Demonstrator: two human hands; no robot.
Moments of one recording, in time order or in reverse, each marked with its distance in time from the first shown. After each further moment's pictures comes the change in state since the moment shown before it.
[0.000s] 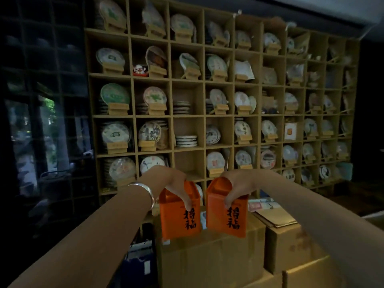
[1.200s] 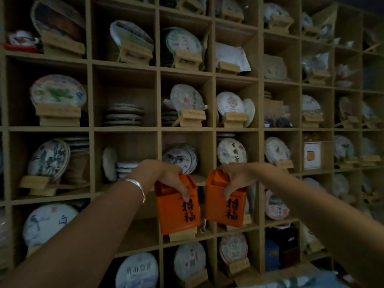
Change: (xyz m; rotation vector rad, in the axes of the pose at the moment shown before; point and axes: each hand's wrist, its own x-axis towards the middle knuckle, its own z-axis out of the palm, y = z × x) left_hand 0.614 0.133 -0.215 -0.169 0.077 0.000; right_hand 0.465 0.427 -0.220 -0.010 0.073 0.000
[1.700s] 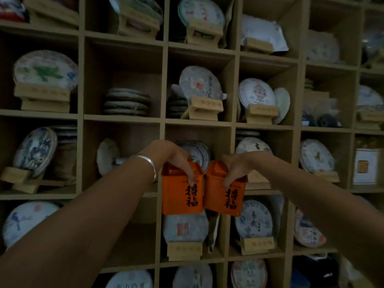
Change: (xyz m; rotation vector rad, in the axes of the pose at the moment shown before) left_hand 0.136 -0.004 -0.053 0.031 -0.031 -0.092; right_hand 0.172 0.034 -0.041 -0.078 -0.045 -0.121
